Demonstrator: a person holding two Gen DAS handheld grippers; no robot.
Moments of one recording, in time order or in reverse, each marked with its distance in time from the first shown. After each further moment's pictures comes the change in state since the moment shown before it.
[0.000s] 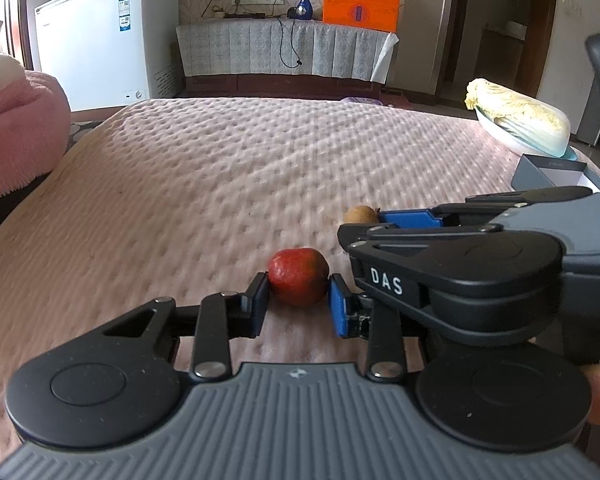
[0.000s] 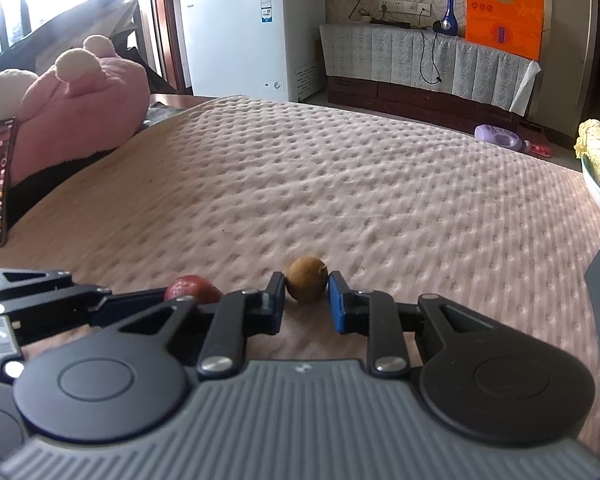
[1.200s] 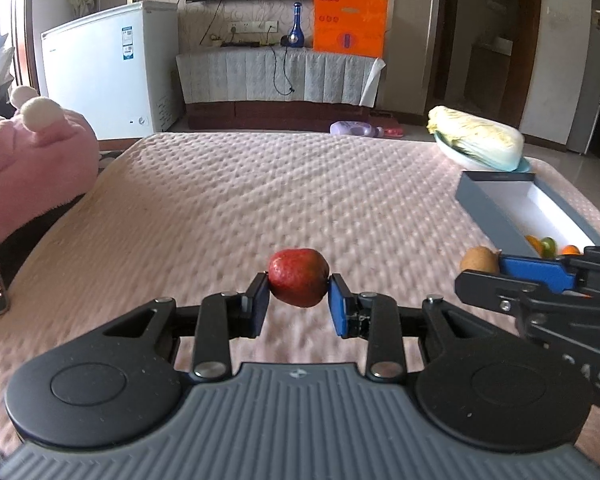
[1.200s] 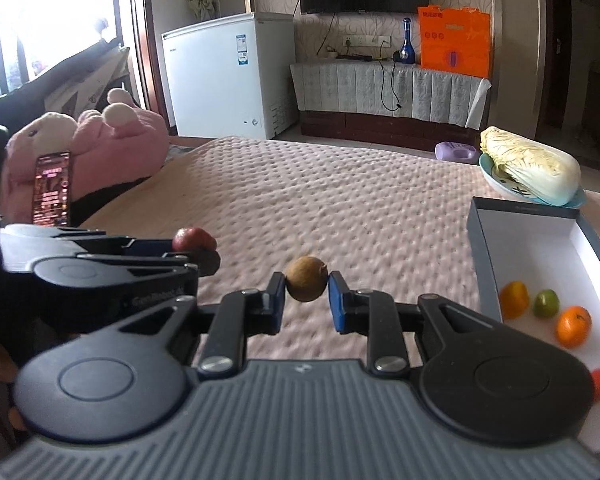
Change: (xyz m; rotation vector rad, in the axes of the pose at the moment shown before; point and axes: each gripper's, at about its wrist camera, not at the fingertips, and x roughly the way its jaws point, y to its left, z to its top) left arm -0.106 -0.028 -0.018 0.024 -0.077 -0.005; right arm -0.169 0.002 -0.051 0.062 -0.108 -0.062
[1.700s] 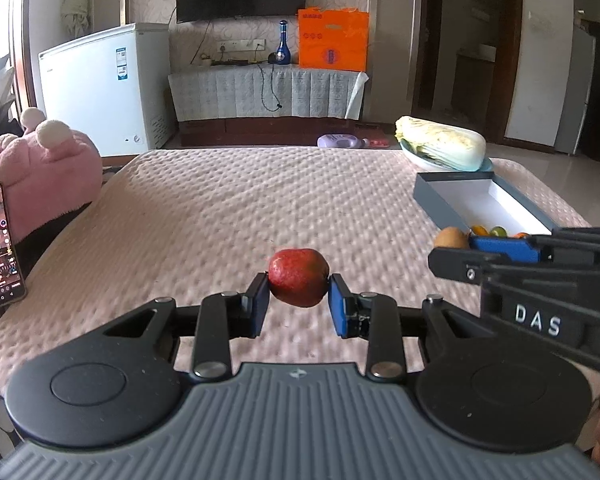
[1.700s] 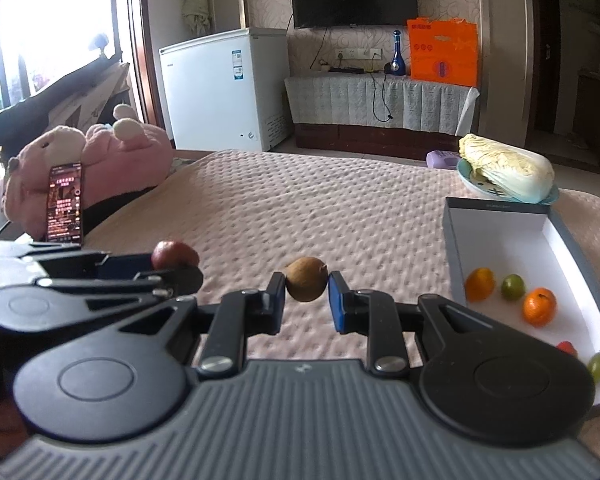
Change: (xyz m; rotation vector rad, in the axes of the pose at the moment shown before) left arm -0.064 -0.036 -0.020 0.032 -0.046 -0.006; right arm -0.044 -0.011 -0.009 0.017 -0.045 -0.018
